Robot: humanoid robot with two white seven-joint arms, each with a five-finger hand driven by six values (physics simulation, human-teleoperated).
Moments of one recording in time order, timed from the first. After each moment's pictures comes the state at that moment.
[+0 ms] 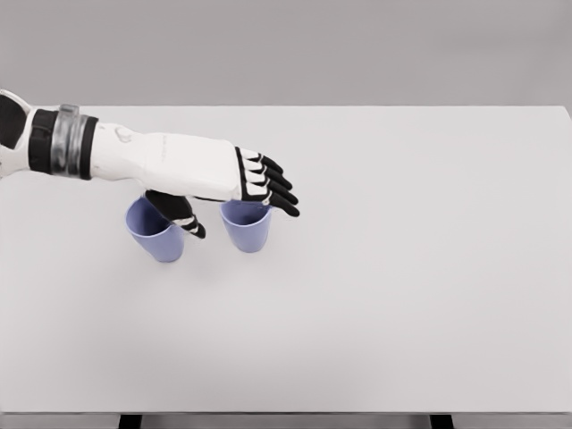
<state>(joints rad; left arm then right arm) -1.20 0.89 -1.19 -1.76 0.13 -0.56 -0.58 -0.01 0.00 -0.07 0.15 0.08 -0.15 0.17</state>
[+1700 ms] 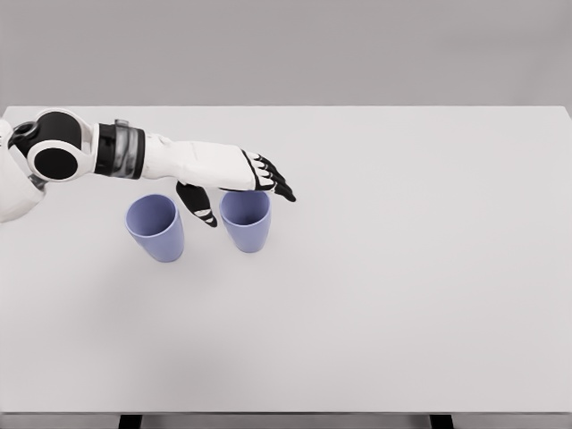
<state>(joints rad) -1.09 0.70 -1.18 -1.45 -0.06 -0.54 -0.58 -0.01 0.00 -0.07 0.15 0.08 -0.15 0.17</state>
